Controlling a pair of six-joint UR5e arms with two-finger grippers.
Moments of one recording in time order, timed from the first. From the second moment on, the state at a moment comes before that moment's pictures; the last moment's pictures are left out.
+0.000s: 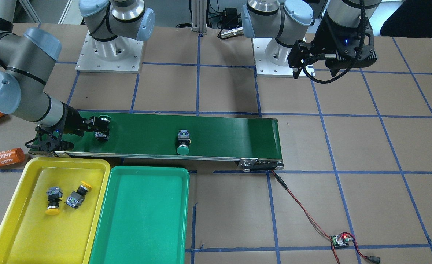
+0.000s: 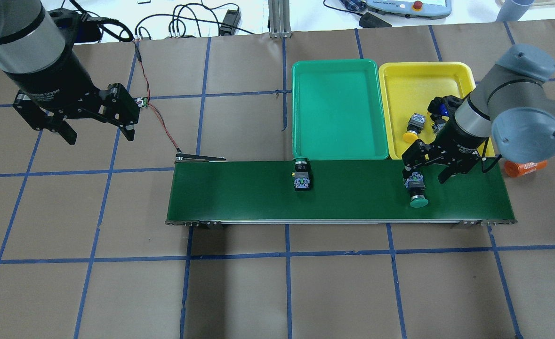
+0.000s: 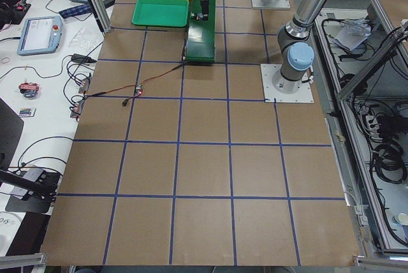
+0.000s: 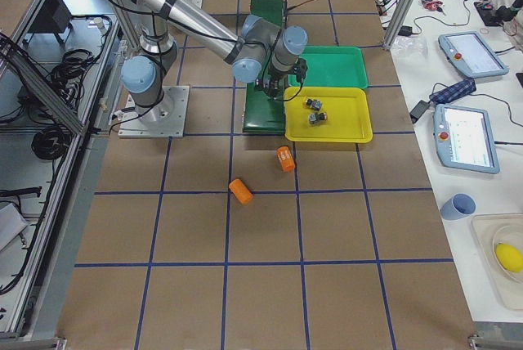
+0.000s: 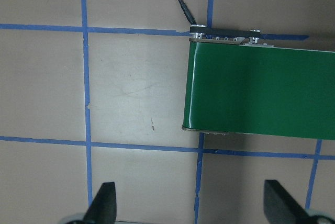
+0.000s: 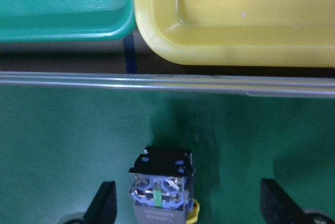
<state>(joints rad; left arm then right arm) -1.51 -1.49 -1.57 -1.72 1.63 0.00 1.29 -1.39 1.97 -1.87 -1.40 -0.27</state>
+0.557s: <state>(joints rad) -1.51 -1.49 -1.57 -1.73 1.63 0.00 1.29 -1.39 1.98 -1.87 -1.42 -0.27</state>
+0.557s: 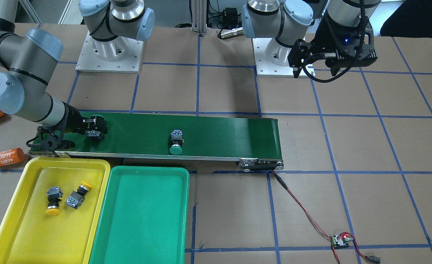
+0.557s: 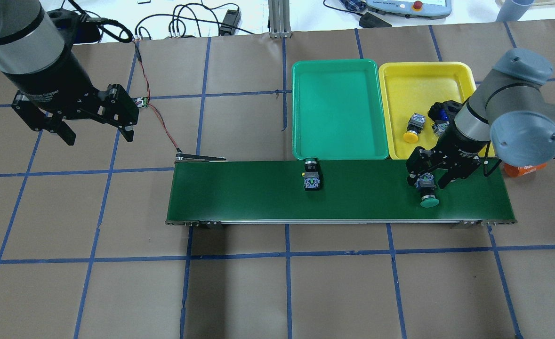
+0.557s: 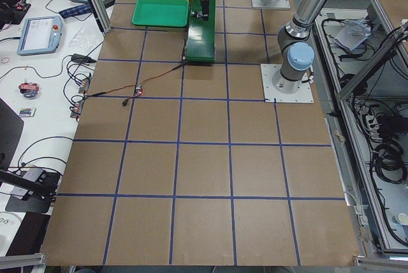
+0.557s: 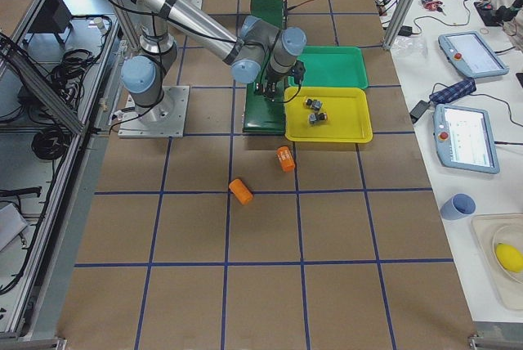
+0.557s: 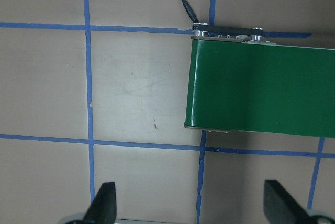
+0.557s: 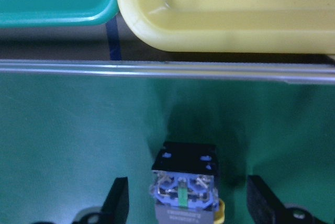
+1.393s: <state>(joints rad) -1.51 -1.48 -1.59 -1.72 1.63 0.00 1.32 -1.34 1.78 -1.83 -1.37 -0.20</state>
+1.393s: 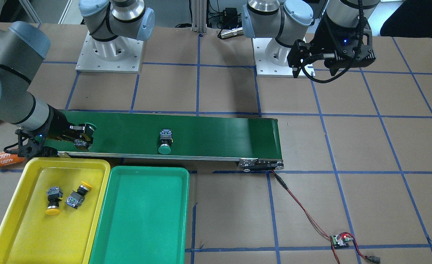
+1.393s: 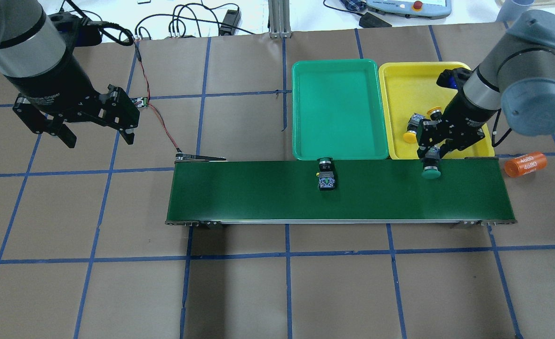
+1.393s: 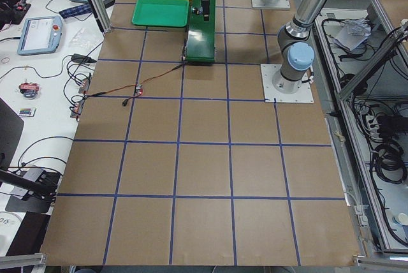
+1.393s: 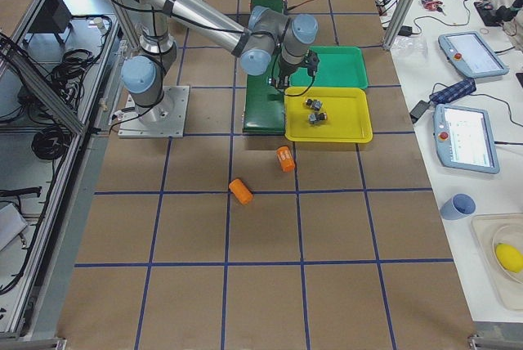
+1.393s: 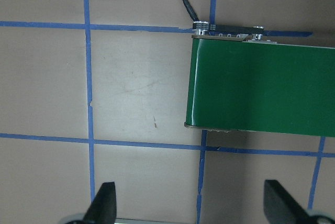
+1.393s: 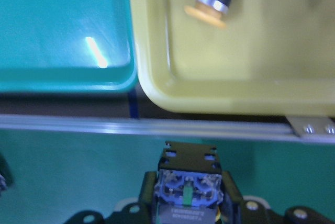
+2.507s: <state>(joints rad) -1.51 -1.48 -1.60 -1.72 1.63 0.00 1.47 -1.06 1.50 -1.88 -1.36 0.04</state>
